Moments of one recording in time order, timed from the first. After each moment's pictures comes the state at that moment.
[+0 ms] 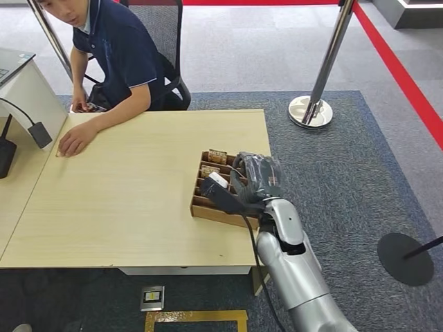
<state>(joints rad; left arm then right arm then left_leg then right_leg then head) -0.06 -0.13 0.98 -0.20 -0.99 0.01 0.03 -0.39 0.23 0.31 -0.94 1.25 -0.24 -0.07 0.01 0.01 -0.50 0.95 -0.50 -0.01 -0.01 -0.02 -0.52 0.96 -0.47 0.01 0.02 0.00</state>
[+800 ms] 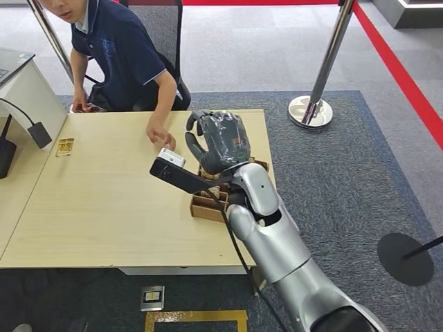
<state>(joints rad) -0.07 -0.14 0.99 -0.20 -1.03 -0.01 0.04 -0.64 0.29 0.52 -0.88 1.17 -0.30 -0.11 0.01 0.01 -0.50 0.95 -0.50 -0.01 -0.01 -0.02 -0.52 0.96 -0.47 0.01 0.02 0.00</state>
